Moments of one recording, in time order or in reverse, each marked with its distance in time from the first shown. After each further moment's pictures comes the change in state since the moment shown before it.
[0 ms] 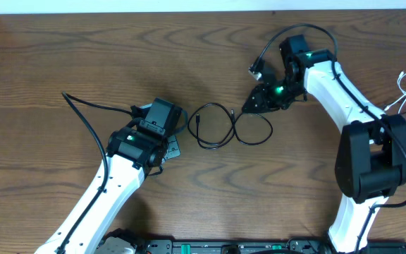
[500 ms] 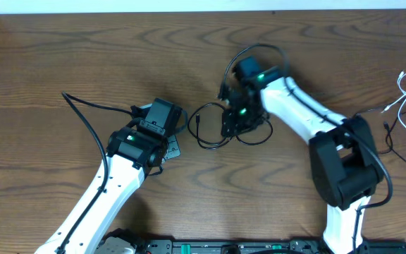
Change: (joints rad) left arm 0.000 0.000 0.000 0.000 0.000 0.000; right arm 0.264 0.026 -0.056 0.039 0.292 0.198
